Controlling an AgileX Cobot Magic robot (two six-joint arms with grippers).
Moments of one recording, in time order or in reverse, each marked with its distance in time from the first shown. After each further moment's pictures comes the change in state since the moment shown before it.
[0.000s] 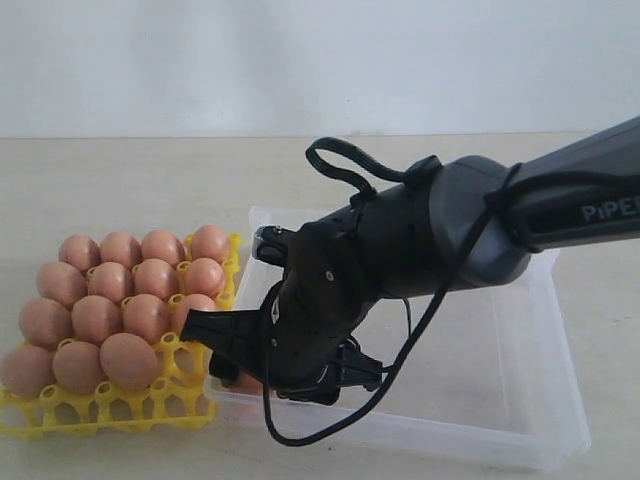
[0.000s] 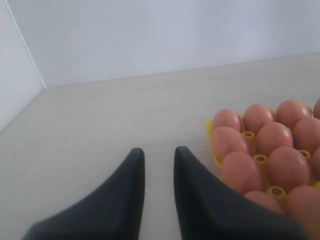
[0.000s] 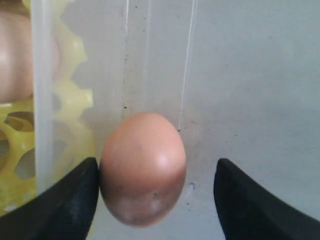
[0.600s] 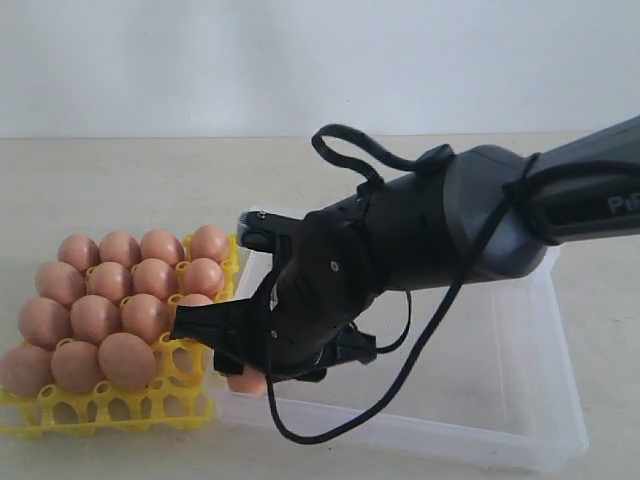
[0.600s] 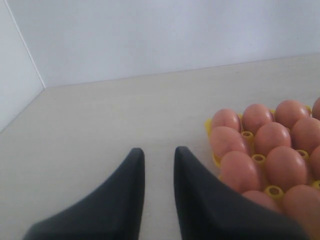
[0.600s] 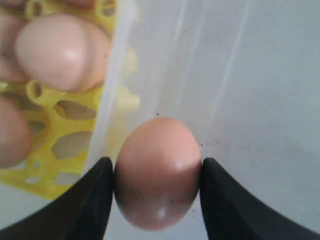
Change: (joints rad) left arm 0.000 0.000 0.000 0.000 0.000 0.000; right arm 0.003 -0.040 0.000 0.009 -0.035 -0.193
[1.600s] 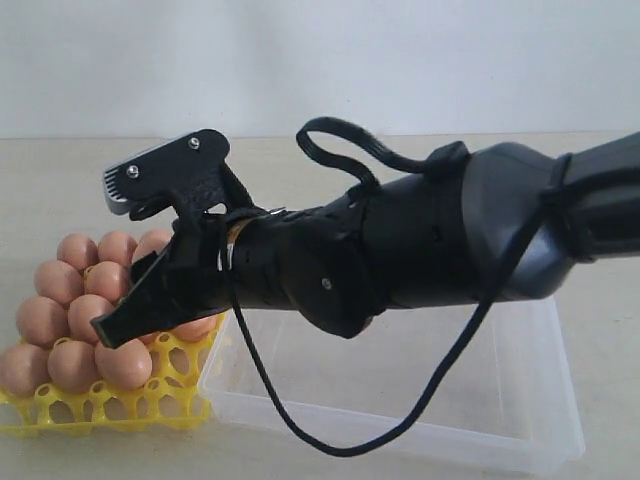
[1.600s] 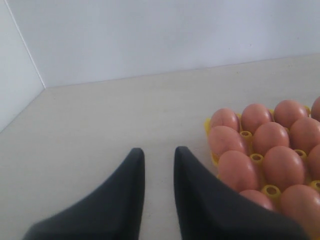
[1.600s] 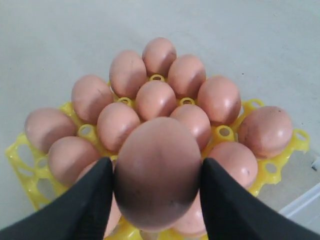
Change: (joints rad) left arm 0.000 0.000 0.000 0.000 0.000 0.000; right arm 0.070 -0.054 0.023 -0.017 -0.475 -0.694
